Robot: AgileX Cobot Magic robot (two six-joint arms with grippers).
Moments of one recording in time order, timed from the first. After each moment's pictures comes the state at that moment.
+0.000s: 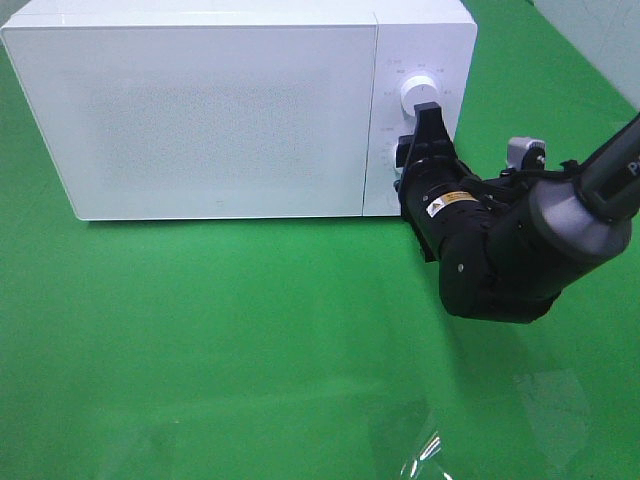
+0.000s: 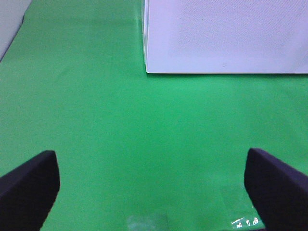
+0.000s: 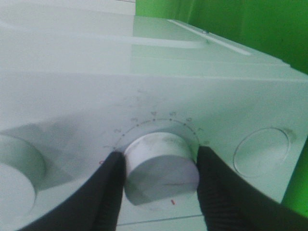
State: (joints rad) left arm -0.02 0.00 -0.52 -0.07 1.08 0.04; right arm 0.62 2.10 -0.80 0.56 -1.15 1.29
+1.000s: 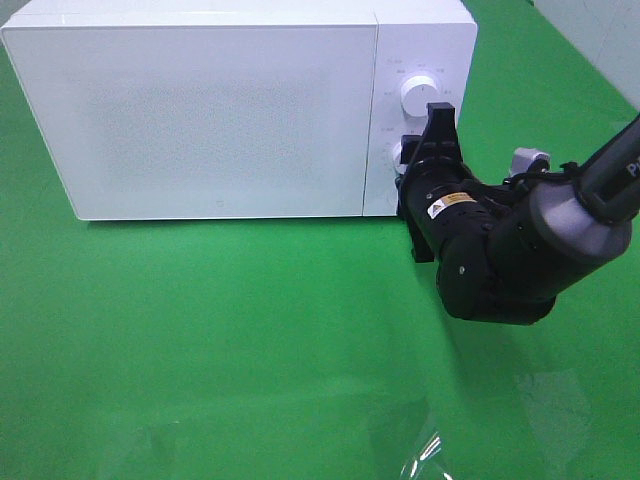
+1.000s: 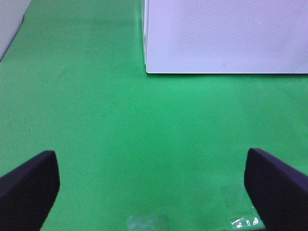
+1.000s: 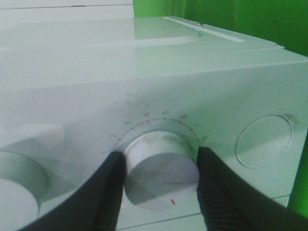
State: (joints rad) left arm -0.02 0.00 -0.52 -0.07 1.08 0.04; right arm 0.62 2.10 -0.79 0.56 -1.17 1.37
